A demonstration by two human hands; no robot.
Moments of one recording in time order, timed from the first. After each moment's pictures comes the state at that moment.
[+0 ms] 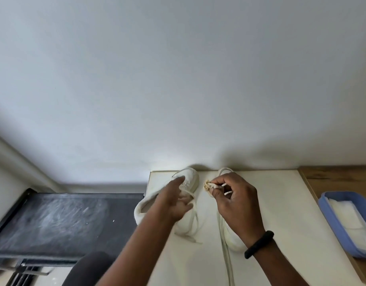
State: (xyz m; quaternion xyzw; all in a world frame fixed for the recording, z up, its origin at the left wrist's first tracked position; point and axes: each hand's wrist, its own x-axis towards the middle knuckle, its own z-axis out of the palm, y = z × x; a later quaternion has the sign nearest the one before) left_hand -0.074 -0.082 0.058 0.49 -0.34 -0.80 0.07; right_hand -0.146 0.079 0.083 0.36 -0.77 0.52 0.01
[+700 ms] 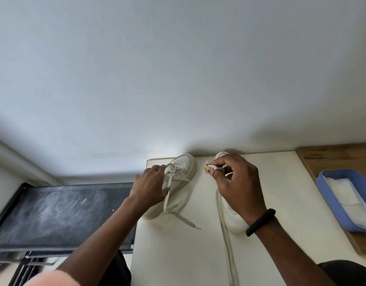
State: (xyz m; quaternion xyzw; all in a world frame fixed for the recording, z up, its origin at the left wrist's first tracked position) left_hand -0.028 -0.135 0.020 0.29 -0.95 -0.09 -0.06; right_hand -0.153 0.081 0.081 0.36 -0.79 0.51 0.02
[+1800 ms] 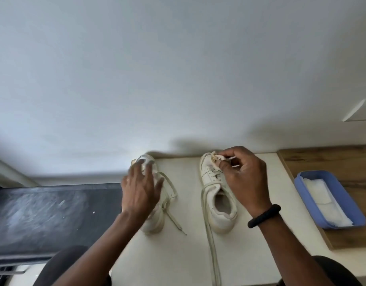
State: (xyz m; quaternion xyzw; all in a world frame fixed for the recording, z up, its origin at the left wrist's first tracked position) left_hand -0.031 -0.104 -0.005 0.32 -0.93 -0.09 0.16; right_hand -0.179 0.105 0.100 0.30 -0.79 0.53 0.02
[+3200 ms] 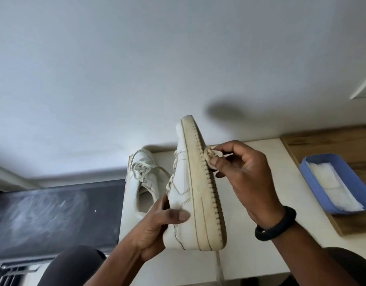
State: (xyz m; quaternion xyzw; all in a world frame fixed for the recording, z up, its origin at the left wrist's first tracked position) left_hand 0.001 -0.019 0.062 0.19 -0.42 -0.89 -0.04; right_hand -0.159 0.118 0.112 0.26 -0.71 0.64 -0.14
